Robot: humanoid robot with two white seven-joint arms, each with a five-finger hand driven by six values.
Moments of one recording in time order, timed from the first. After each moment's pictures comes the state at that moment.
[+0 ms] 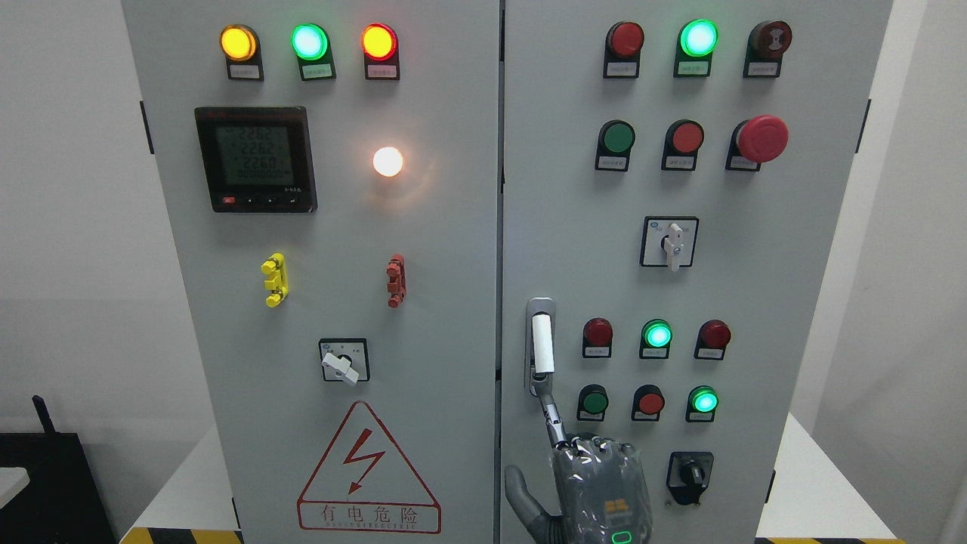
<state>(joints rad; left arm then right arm) 0.00 -0.09 0.00 0.00 0.00 -0.09 0.00 -0.30 0.14 0.29 -1.63 1.47 0.06 -0.28</state>
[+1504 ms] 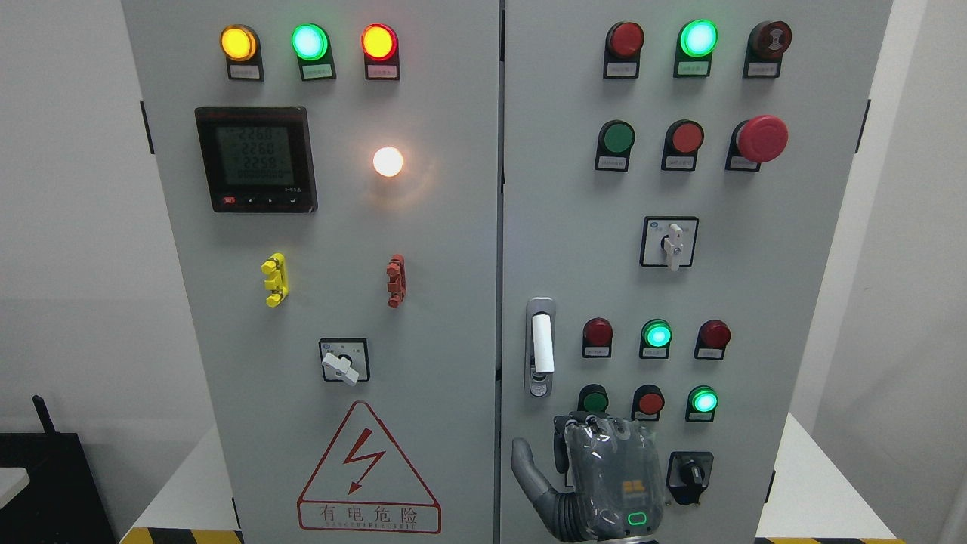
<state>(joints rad) 0.00 -0.09 0.00 0.00 0.00 -0.09 0.00 -0.35 0.15 0.27 -1.66 1.34 0.07 -0.28</state>
